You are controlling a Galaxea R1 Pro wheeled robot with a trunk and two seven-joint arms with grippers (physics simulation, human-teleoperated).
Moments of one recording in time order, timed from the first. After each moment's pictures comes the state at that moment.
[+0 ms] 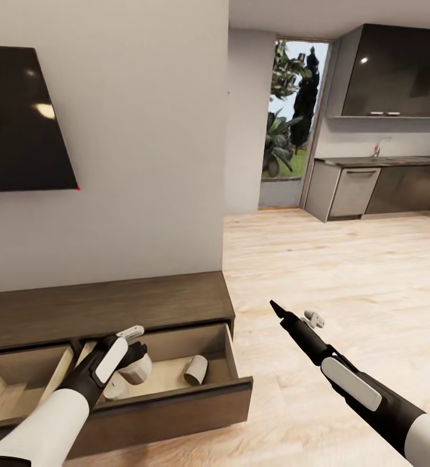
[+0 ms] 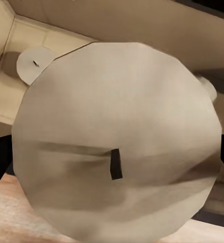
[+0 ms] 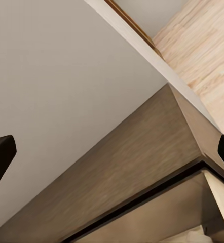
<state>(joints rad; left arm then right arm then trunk) -0.70 0.08 -0.12 -0.65 0.69 0.61 0.46 -0.62 -0.42 0.81 -0.99 -1.58 -0.21 0.19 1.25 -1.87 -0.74</state>
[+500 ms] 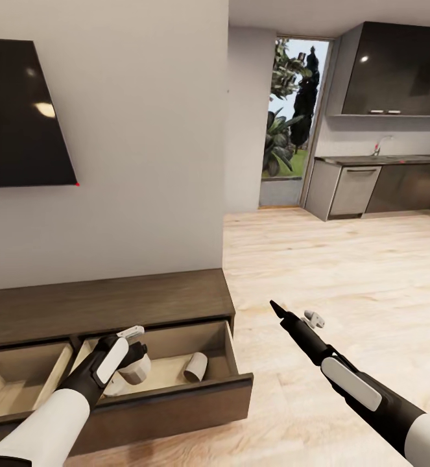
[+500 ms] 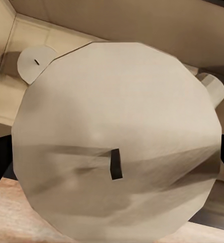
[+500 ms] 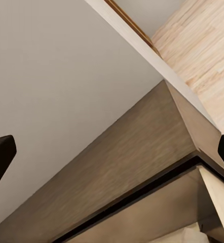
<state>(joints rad) -0.70 0.07 -0.12 -0.65 0.66 0.61 0.46 -0.62 -0.42 0.81 -0.99 -1.58 -0.21 0.19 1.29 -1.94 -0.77</state>
